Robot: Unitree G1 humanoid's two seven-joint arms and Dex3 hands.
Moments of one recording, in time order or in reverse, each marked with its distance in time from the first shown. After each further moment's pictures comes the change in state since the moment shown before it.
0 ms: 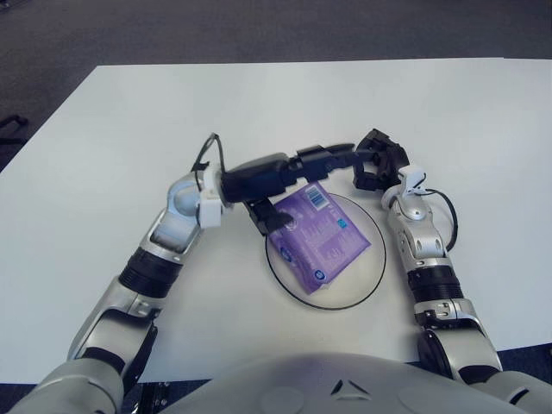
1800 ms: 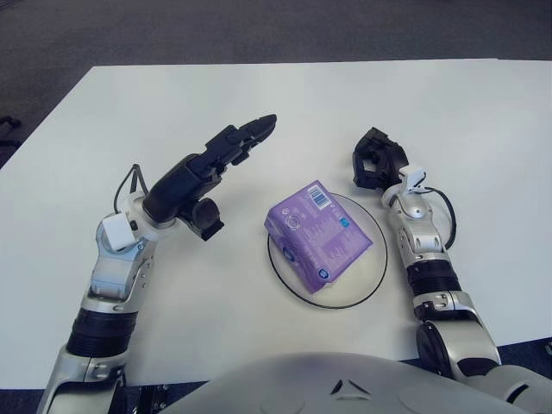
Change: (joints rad) left arm 0.328 0.006 0.265 -0.238 -0.224 0.168 0.106; right arm -0.045 -0.004 -0.035 0.127 -0.002 -0.096 0.053
